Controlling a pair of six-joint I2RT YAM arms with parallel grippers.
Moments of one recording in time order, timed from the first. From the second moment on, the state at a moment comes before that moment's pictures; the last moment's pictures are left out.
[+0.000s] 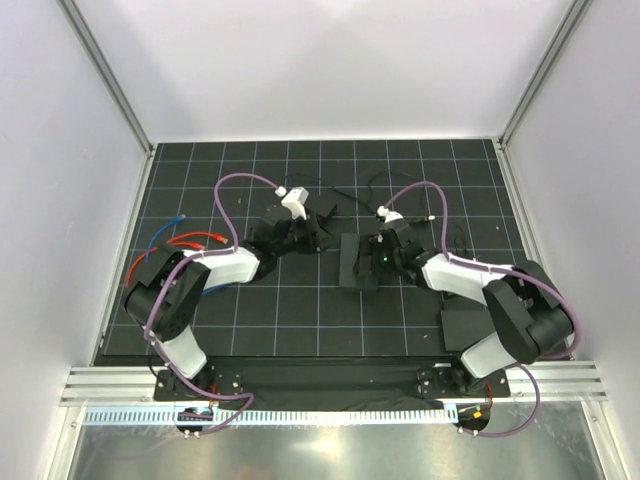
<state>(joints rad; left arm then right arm) -0.59 1.70 0.81 0.49 0.23 -0.63 0.54 1.49 0.67 0.00 -0.02 0.49</state>
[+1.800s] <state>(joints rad) -0.76 1.87 1.18 -0.14 -0.30 -0.65 0.40 1.82 0.66 0.60 -0.17 1.32</state>
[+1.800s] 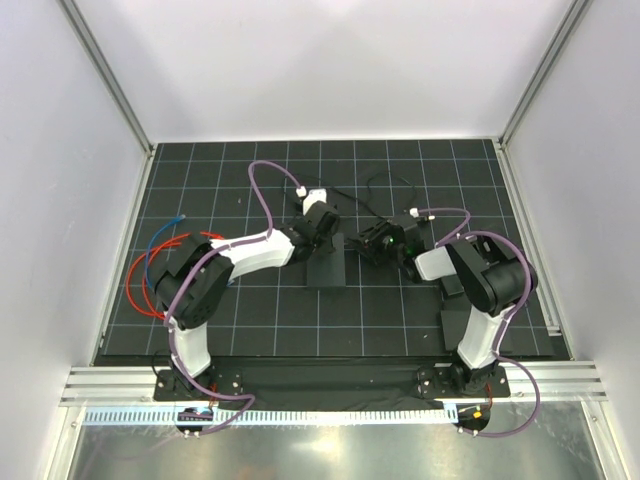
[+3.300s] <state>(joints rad) -0.71 1.82 0.98 0.14 -0.31 -0.94 0.47 1.94 0.58 0.89 -0.05 1.66</state>
